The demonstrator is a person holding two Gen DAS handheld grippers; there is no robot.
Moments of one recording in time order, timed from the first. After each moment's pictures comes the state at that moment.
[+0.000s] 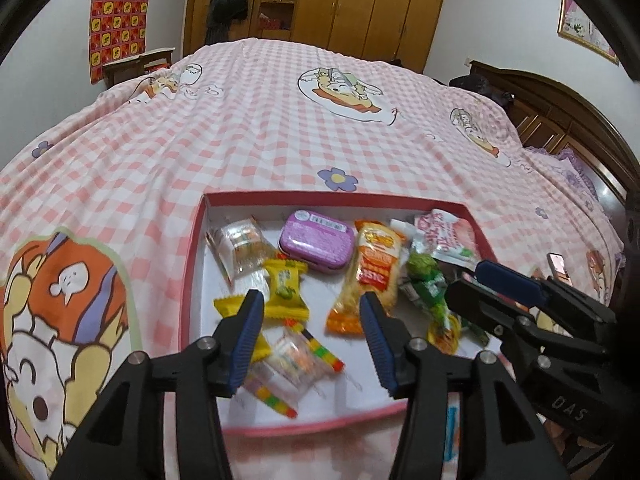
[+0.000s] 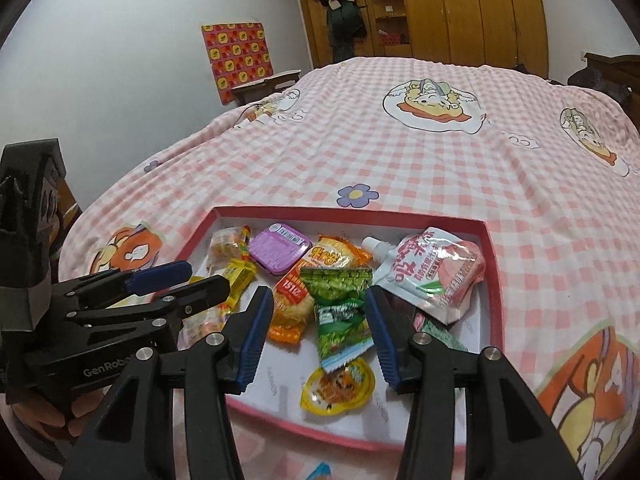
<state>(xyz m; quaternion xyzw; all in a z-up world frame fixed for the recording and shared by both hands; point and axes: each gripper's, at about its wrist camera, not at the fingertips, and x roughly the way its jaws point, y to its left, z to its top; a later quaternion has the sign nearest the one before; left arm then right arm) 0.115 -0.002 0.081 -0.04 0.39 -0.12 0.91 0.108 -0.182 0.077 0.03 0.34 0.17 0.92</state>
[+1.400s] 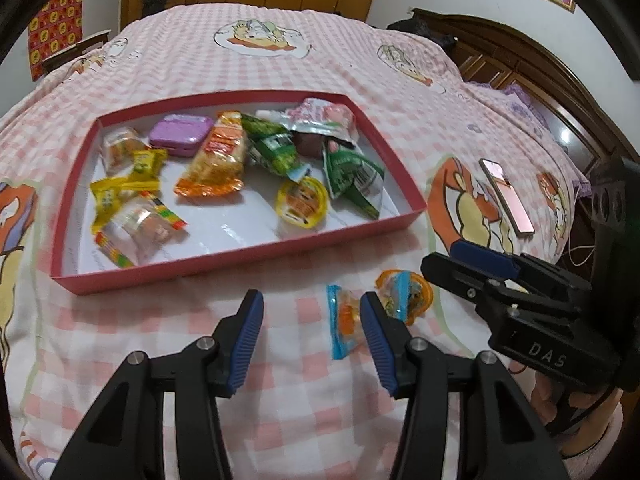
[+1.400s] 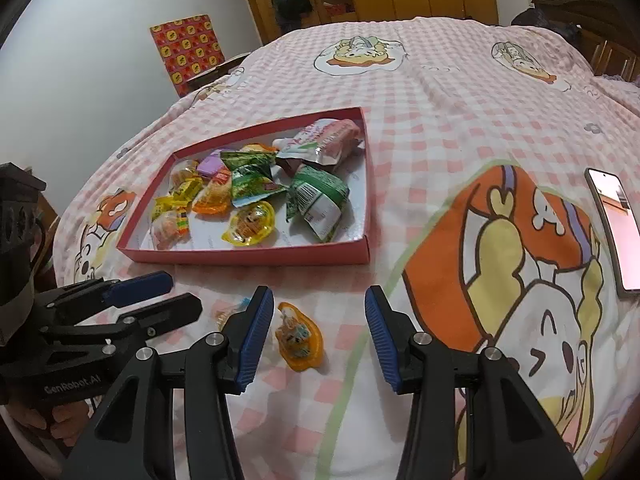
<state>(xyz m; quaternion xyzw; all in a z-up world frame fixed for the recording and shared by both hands) 0.034 -0.080 0.049 0.00 0.45 -0.22 0.86 0.020 -0.265 0.040 0.08 0.41 0.10 0.90</state>
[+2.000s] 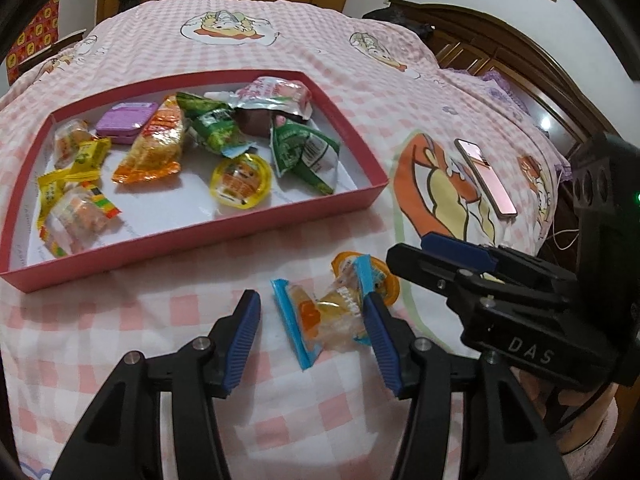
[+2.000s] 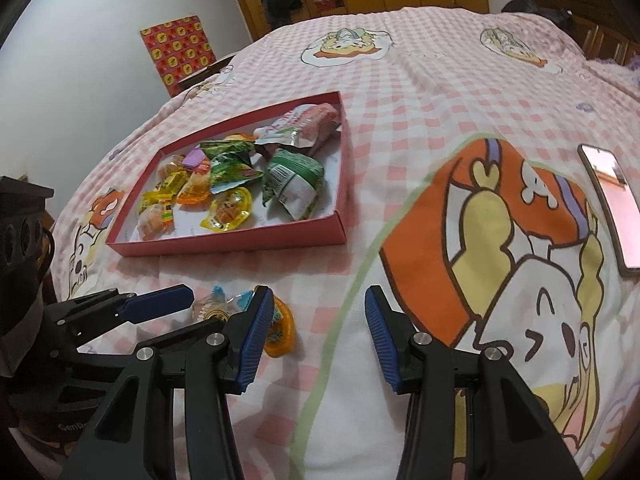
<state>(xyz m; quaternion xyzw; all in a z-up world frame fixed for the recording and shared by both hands) 0.028 -0.108 0.031 0.00 0.46 -0.26 0.85 0.017 -0.280 0.025 0.11 0.41 0.09 0.90</state>
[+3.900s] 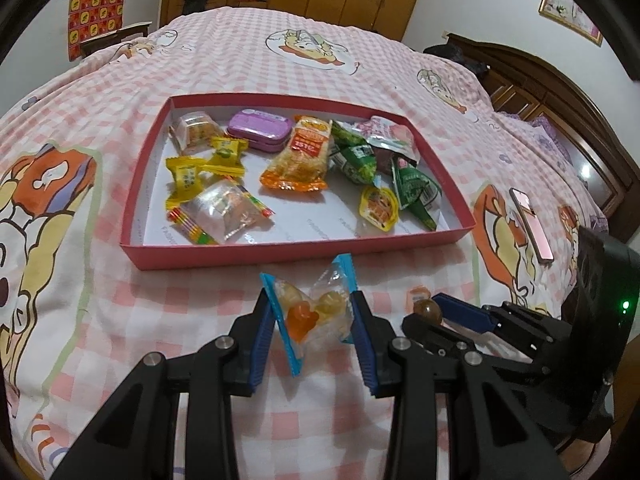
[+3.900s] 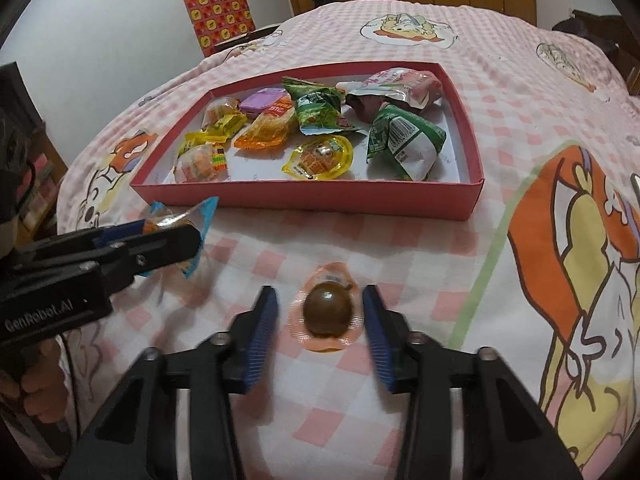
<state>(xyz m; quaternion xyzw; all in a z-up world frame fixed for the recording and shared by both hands) 0.030 -0.025 0.048 -0.04 0.44 -0.17 0.88 0.018 -0.206 0.006 0.04 0.43 0.15 0.89</state>
